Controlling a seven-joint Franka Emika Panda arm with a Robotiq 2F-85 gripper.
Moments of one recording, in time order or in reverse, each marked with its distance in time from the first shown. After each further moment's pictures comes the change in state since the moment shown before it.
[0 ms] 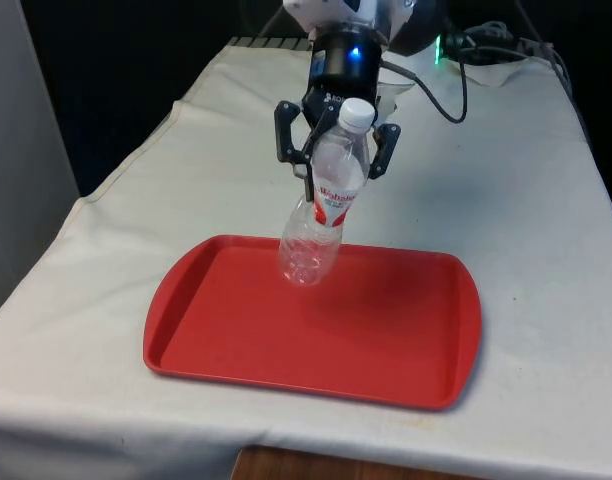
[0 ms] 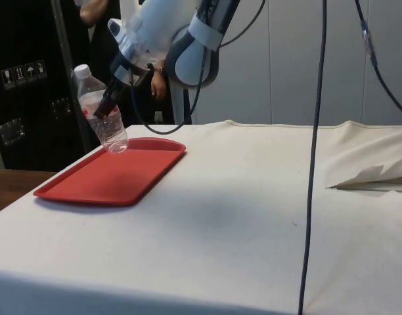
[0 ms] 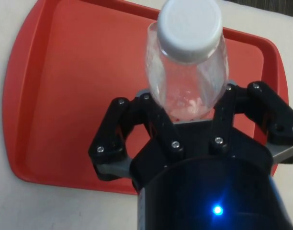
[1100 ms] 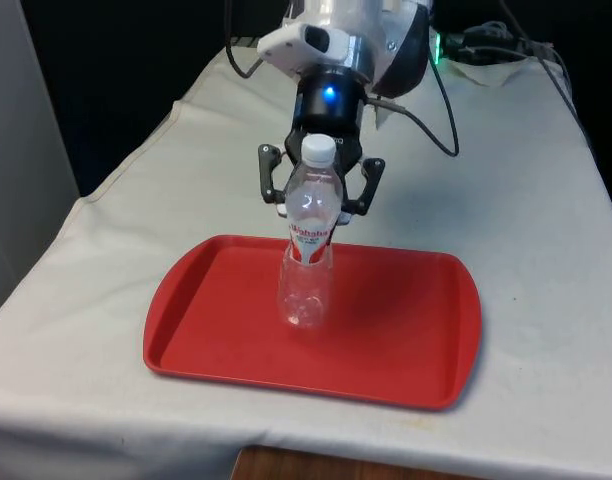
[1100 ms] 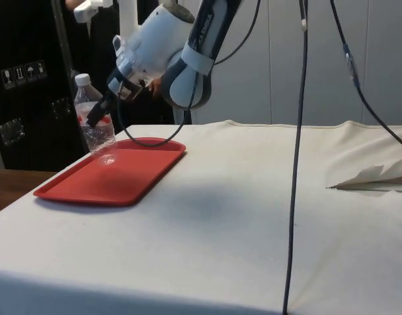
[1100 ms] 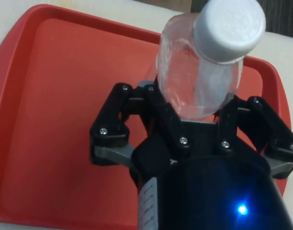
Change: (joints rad) arm -0.016 0.153 -0.014 0.123 0.000 0.103 0.260
